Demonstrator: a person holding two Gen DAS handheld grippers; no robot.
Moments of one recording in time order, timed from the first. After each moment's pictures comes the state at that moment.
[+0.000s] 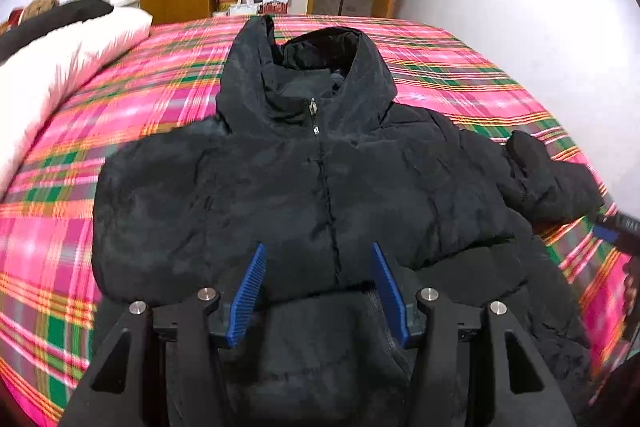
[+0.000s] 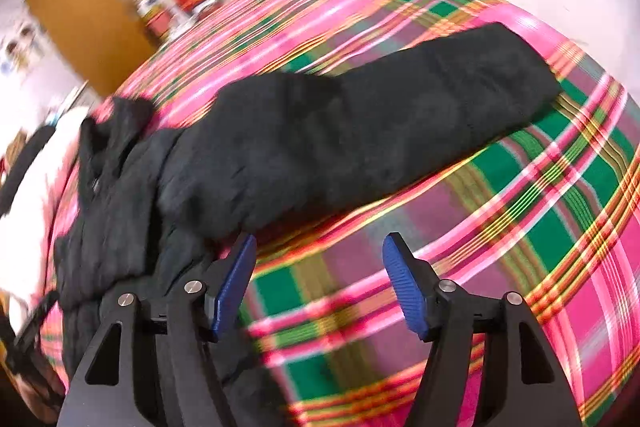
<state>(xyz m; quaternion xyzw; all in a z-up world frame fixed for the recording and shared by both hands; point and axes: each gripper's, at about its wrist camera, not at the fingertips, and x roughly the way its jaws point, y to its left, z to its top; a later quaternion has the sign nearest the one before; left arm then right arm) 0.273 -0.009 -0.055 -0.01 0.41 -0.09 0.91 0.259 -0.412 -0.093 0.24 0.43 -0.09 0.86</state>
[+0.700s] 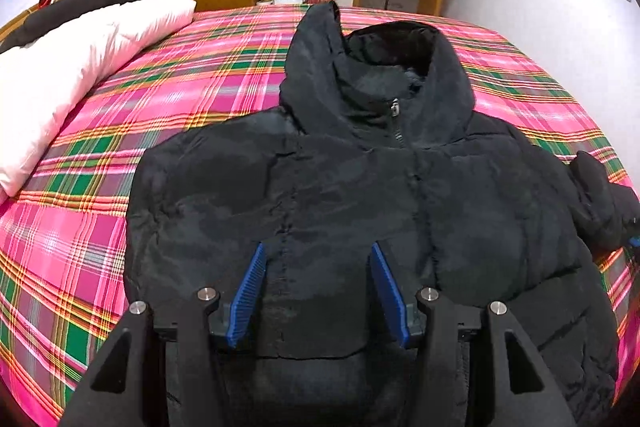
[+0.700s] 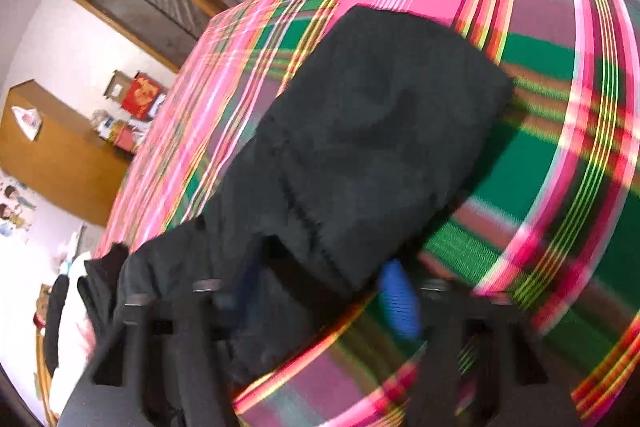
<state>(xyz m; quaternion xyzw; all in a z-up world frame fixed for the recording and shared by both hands) 0.306 0.028 -0.078 -0.03 0.43 -0.01 0.90 0.291 -0.542 -0.142 0.42 0.35 -0.16 0.82</state>
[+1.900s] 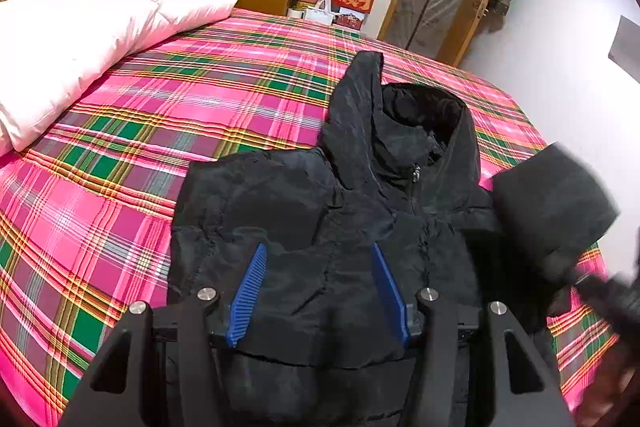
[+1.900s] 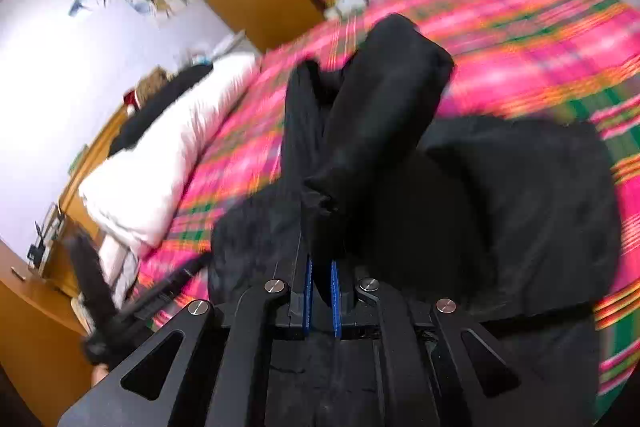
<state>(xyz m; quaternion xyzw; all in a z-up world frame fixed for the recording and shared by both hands) 0.299 0.090 -0.036 -0.14 0.40 0.00 0.91 0.343 -0.123 -0.046 0.21 0.43 0.22 0.85</state>
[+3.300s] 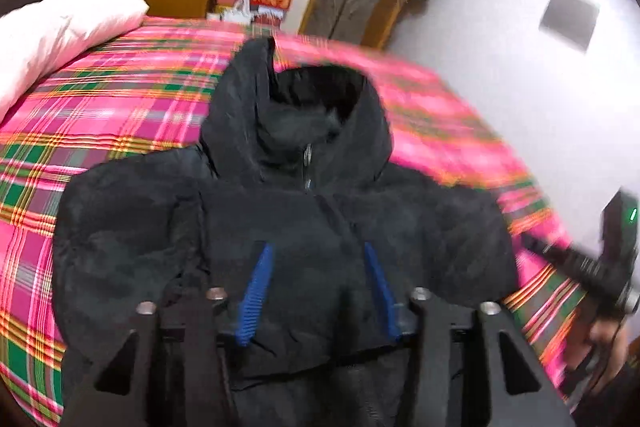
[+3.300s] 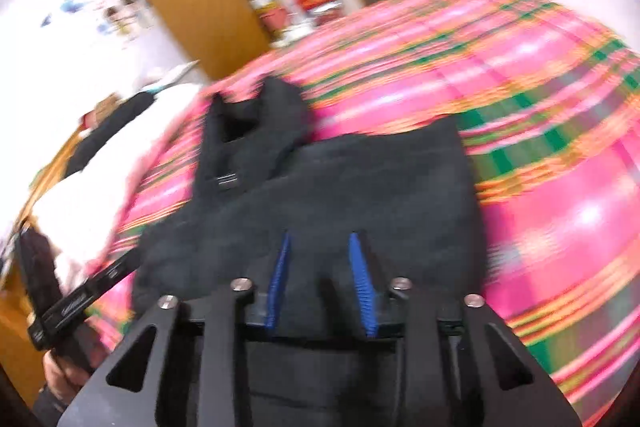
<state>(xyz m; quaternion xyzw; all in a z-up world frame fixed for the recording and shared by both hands) 0.316 0.011 -0.056 -0.10 0.39 -0.13 0.90 0.329 -0.278 -0.069 0.21 0.38 0.08 0.90</state>
